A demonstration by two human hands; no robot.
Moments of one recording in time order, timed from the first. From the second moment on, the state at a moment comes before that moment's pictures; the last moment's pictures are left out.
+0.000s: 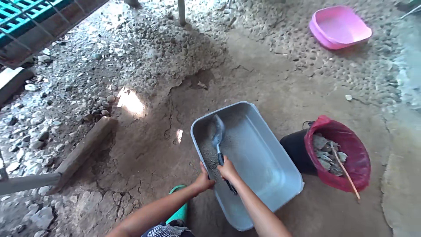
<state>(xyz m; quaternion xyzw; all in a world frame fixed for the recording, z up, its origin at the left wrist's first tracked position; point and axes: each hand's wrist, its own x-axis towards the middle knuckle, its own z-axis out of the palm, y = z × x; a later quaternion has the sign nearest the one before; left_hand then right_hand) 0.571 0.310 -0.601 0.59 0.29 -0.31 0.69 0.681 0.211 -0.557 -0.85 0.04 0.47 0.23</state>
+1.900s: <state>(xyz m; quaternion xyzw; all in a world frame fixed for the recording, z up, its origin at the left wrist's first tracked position) 0.581 0.342 -0.606 0.59 0.27 -0.27 0.71 0.710 0.117 -0.530 -0.79 -0.28 0.54 0.00</state>
